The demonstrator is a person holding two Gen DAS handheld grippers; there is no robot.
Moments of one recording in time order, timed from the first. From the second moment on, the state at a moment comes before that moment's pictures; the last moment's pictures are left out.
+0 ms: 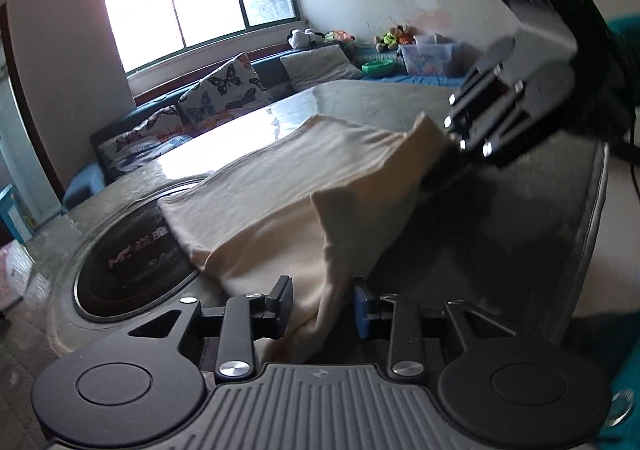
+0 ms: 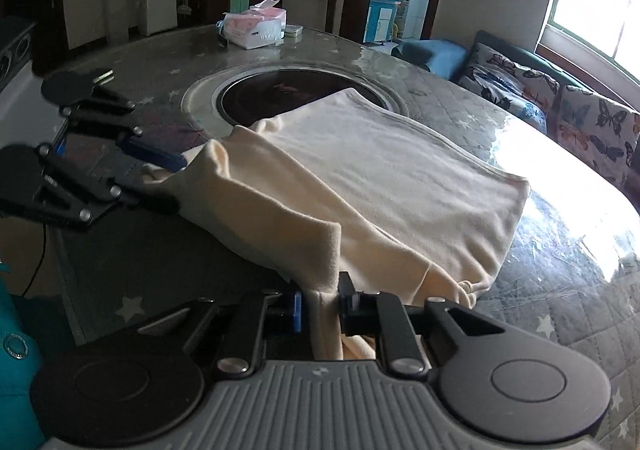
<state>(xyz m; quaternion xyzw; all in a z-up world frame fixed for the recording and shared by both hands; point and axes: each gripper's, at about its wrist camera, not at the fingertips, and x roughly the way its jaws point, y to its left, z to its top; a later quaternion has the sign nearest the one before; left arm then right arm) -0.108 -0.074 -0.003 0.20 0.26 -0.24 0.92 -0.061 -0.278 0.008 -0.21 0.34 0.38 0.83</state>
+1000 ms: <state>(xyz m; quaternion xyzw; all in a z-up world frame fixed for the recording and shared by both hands) -0.169 -0.054 0.047 0.17 0.25 -0.31 0.90 -0.166 -0.293 0.062 -0.22 0.33 0.39 0.83</state>
